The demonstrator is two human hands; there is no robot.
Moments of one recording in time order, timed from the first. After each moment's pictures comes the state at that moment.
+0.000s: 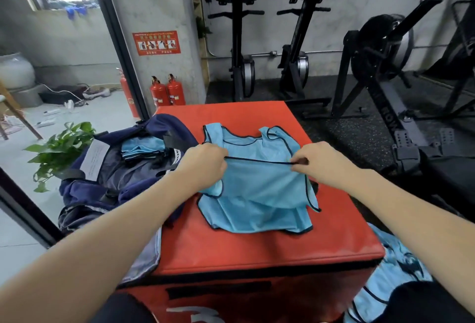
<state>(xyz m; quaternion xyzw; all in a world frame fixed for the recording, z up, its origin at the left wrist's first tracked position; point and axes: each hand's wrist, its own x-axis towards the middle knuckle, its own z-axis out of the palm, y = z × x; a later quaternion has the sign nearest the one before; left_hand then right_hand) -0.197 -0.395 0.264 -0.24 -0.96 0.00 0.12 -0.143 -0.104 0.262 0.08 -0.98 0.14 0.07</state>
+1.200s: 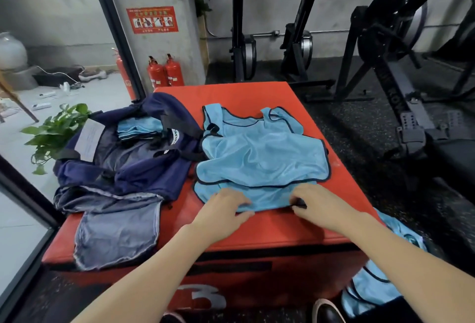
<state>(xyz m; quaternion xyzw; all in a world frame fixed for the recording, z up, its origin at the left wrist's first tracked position) -0.128 -0.389 0.129 -0.31 -0.93 -0.22 0.02 -0.096 -0.115 0.142 0.15 -0.98 0.14 -0.01</state>
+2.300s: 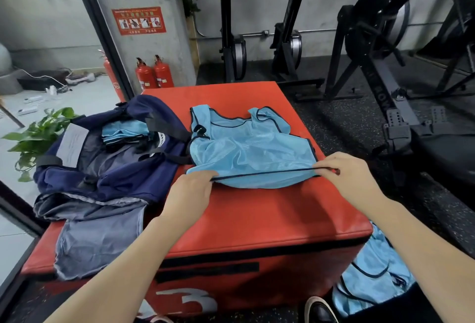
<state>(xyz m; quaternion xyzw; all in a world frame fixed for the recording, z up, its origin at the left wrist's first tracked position) -0.140 -0.399 0.167 -0.21 -0.94 -0.20 0.17 -0.086 -0.039 0.174 0.03 -0.93 0.28 0.23</state>
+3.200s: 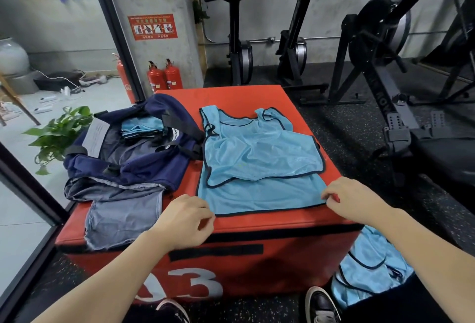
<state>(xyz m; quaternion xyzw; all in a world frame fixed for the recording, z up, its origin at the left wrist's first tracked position) -0.079 -0.461 0.139 -0.38 -0.91 -0.09 0.13 -0.041 -0.033 0.148 0.08 -0.99 0.07 0.01</state>
